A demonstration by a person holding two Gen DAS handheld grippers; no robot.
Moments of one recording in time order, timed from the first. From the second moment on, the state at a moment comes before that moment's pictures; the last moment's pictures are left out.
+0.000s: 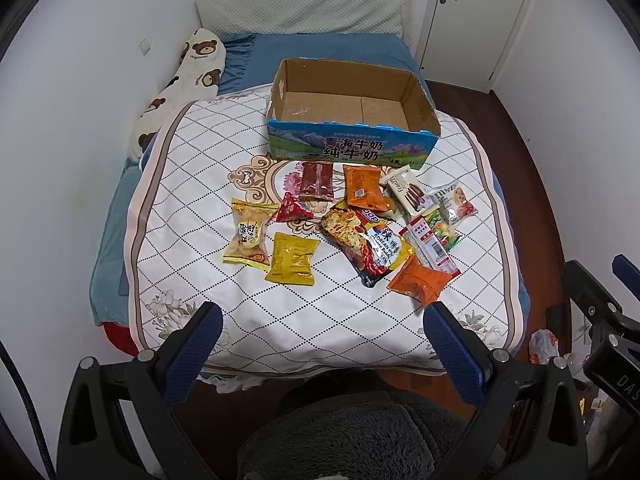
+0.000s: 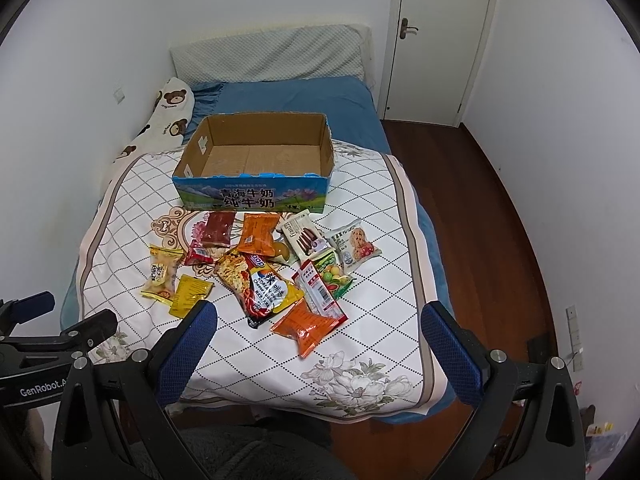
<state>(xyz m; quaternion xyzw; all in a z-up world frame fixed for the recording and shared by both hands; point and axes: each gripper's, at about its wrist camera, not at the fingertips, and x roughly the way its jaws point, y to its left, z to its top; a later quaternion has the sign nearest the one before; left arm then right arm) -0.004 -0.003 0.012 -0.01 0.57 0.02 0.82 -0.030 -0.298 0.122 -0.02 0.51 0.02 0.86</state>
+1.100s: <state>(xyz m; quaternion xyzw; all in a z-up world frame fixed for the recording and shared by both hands) -0.010 0.004 0.019 -0.01 0.56 0.02 0.83 -0.035 -0.292 0.127 -0.02 0.51 0.03 0.86</state>
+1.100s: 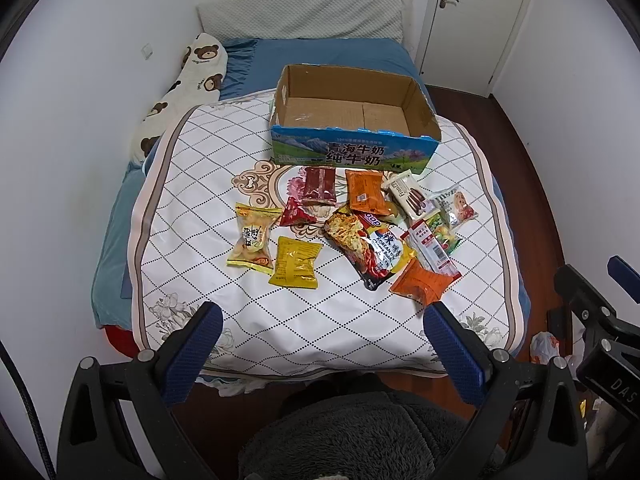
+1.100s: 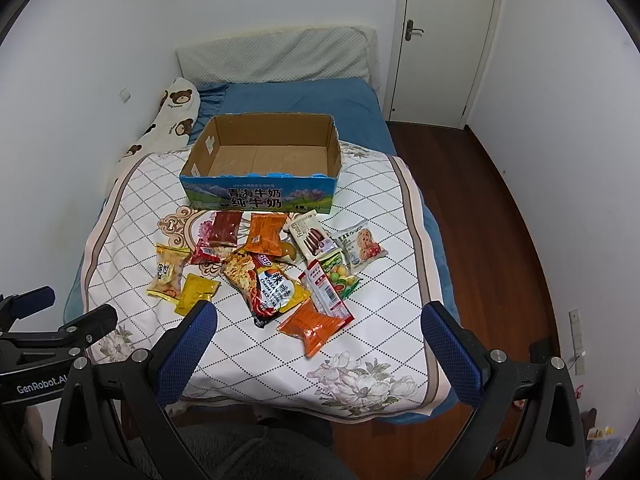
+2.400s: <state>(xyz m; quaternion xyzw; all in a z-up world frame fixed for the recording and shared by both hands) 0.145 0.061 -0.283 0.01 0.73 0.03 0.69 0.144 -0.168 -0.195 -0.14 0.69 0.19 0.69</state>
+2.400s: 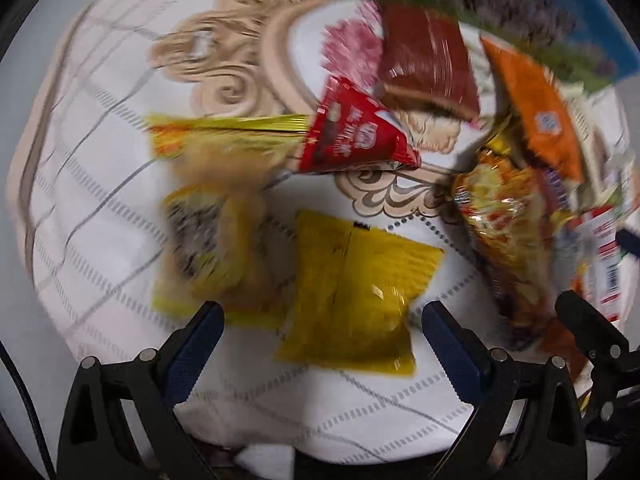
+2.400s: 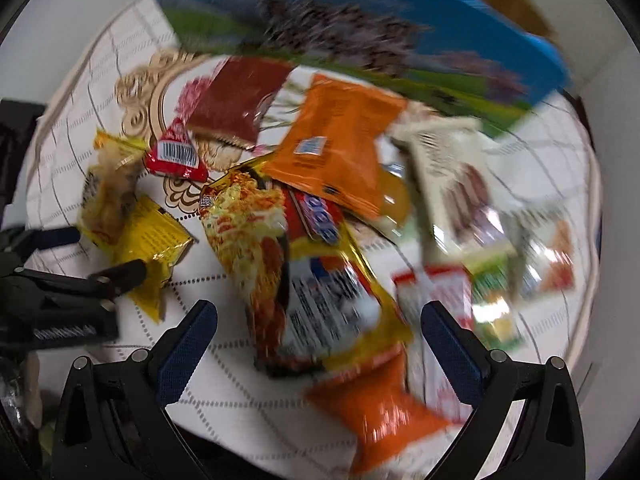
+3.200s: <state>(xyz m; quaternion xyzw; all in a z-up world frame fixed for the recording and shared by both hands) 0.096 0.082 -0.315 -0.04 0.73 0.02 0.68 0.127 -0.126 -0.265 -0.03 0.78 0.09 0.61</state>
